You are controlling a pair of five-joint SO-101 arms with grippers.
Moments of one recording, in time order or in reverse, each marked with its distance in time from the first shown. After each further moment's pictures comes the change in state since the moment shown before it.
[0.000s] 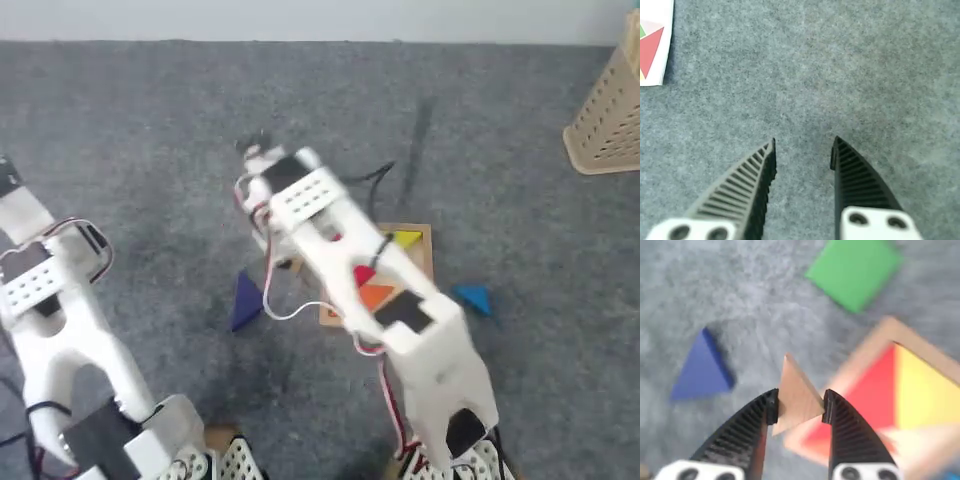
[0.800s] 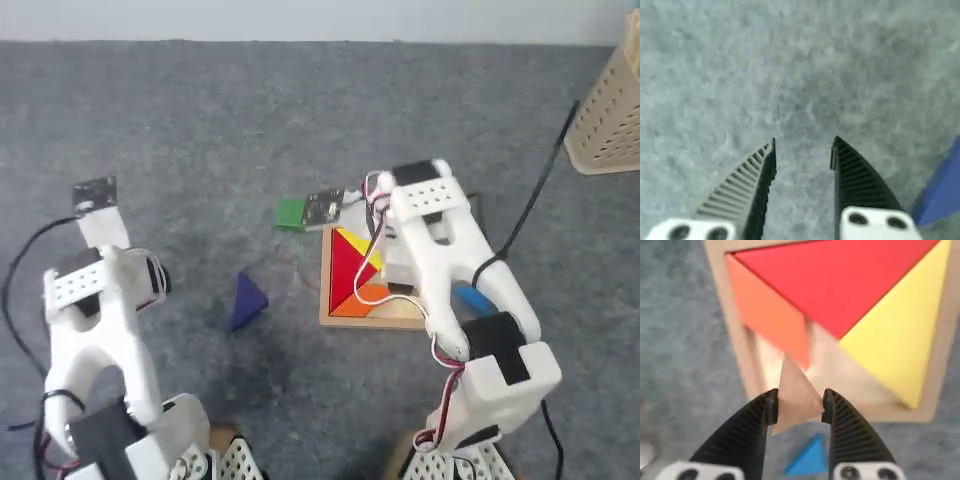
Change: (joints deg) left arm 9.3 0.0 12.0 5.1 -12.0; right arm 20.2 -20.7 42.4 -13.5 70.1
